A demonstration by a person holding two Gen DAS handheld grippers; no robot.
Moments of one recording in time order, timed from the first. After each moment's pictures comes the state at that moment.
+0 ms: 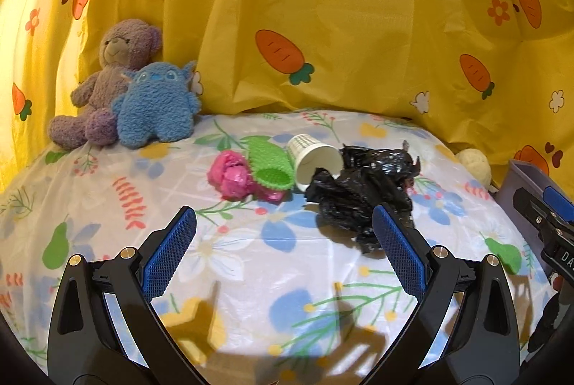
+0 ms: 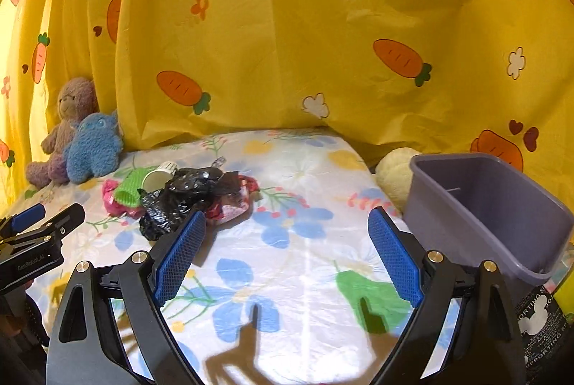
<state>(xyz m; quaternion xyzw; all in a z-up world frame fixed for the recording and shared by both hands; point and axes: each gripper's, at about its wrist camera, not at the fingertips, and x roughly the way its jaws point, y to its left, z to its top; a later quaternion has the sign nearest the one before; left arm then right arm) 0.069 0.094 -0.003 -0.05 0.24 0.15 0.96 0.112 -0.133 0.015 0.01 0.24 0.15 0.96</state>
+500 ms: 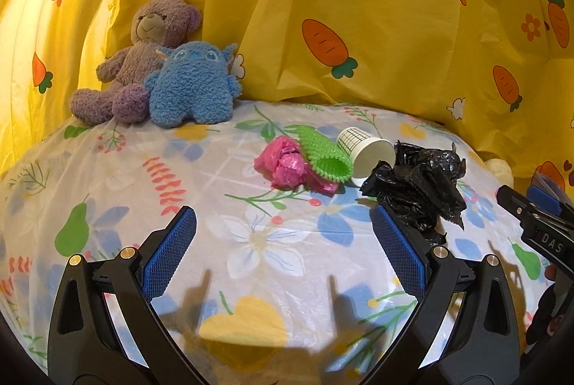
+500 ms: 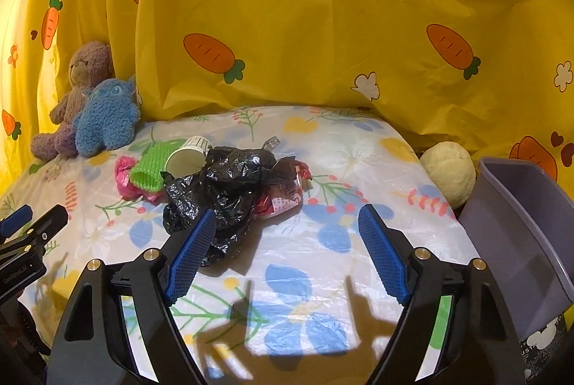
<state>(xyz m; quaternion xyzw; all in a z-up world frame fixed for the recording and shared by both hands) 0.059 0.139 -0.017 -0.09 0.25 0.19 0.95 0.145 -0.072 0.002 -0.03 0.29 0.18 0.94</state>
